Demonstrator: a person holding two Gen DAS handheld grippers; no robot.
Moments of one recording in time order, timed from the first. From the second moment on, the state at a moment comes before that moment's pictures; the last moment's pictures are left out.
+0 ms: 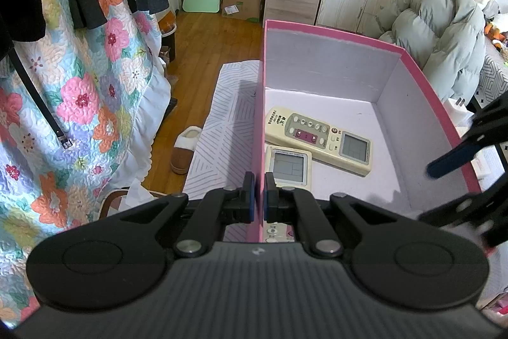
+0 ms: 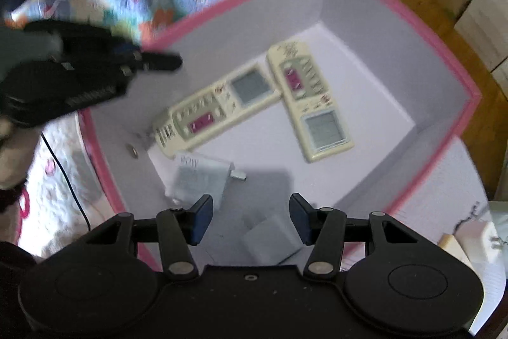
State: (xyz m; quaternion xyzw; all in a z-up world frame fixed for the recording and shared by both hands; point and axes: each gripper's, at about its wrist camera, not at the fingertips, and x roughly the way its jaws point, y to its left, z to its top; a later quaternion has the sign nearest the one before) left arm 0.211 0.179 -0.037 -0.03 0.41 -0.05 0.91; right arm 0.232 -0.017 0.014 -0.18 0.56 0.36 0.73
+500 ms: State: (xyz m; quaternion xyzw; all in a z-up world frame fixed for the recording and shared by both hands) left arm 0.210 0.176 -0.035 -0.03 0.41 -0.04 0.91; right arm 0.188 -0.189 0.039 -0.03 0.45 0.24 0.86
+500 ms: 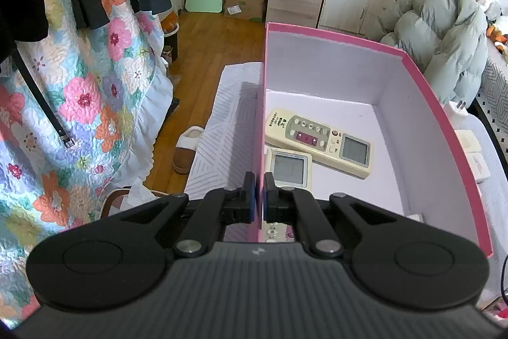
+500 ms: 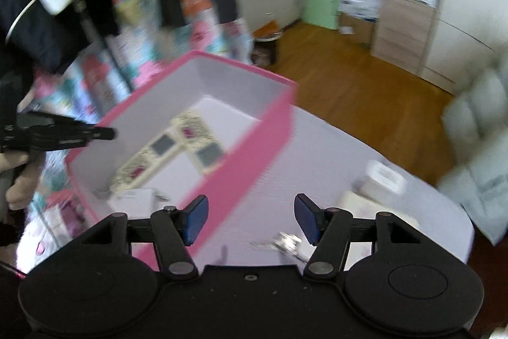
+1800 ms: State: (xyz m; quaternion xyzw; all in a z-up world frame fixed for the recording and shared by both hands) left arm 0.214 0.165 -0.024 -0.01 0.42 -0.03 0.91; right arm 0.250 -0.186 -0.073 -0.23 0.52 0.28 0.77
